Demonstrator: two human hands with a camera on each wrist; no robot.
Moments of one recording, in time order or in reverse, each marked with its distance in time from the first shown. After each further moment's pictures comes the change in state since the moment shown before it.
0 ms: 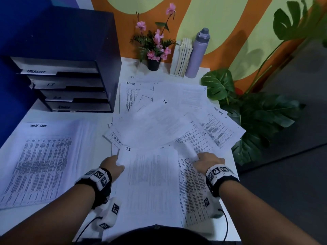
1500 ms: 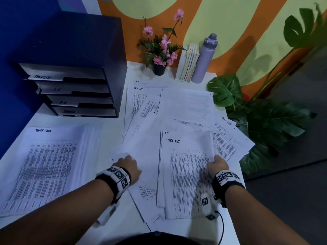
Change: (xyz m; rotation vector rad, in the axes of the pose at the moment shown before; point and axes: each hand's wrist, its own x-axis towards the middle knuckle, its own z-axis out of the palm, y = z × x) left_hand 0.012 0.046 0.000 0.661 -0.158 0.114; right_hand 0.051 0.021 0.020 0.521 0.221 0.163
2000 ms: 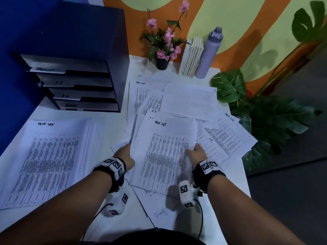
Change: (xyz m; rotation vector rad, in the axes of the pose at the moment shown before) left_hand 0.022 -0.025 0.002 -0.600 0.092 -0.103; right_hand -0.031 -0.066 0.042 0.432 -0.151 -0.017
